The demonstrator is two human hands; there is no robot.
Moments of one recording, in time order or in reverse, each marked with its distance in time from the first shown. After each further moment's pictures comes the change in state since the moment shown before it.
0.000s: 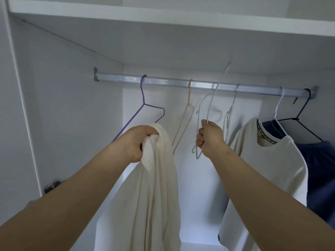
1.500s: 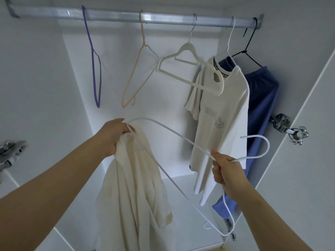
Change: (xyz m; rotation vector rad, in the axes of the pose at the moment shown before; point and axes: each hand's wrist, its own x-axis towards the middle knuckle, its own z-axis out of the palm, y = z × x) left_hand -0.009 -0.118 -0.002 0.359 -0.001 0.030; right_hand -0.173 0.105 -0.204 -0.240 0.189 0.133
